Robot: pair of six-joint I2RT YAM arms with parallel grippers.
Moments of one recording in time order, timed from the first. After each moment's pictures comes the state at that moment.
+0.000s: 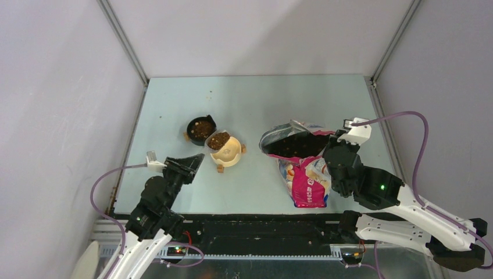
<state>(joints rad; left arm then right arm) -0.50 0.10 0.32 -0.31 -0.21 -1.26 1.08 0.75 1.00 -0.63 1.19 0.48</state>
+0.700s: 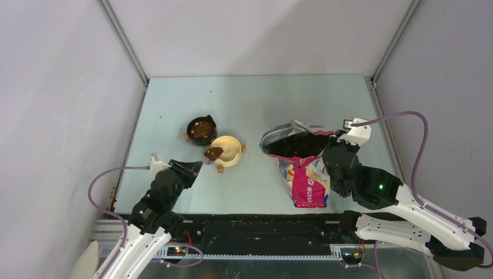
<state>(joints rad) -0.50 0.21 0.33 -0.53 -0.31 -1.25 1.08 0.76 1.00 -0.64 1.23 0.50</state>
